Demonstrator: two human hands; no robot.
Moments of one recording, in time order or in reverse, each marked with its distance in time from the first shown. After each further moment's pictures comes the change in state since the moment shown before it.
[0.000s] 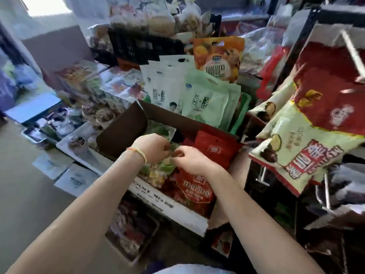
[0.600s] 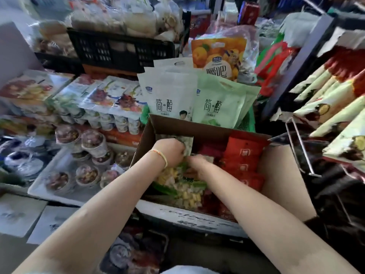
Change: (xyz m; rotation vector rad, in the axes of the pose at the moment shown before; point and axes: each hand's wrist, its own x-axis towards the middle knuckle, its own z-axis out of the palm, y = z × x) left_hand 0.087 -0.108 0.013 0.089 -0.055 0.449; right_hand 0.144 -0.042 0.087 0.818 0.354 0.687
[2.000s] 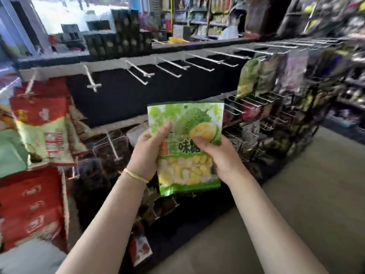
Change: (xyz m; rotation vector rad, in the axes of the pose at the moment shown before) left_hand -0.075 0.584 -0.110 -1.841 -0.111 0.504; right_hand -0.375 0.246 -0.509 0.577 0.627 -0.777
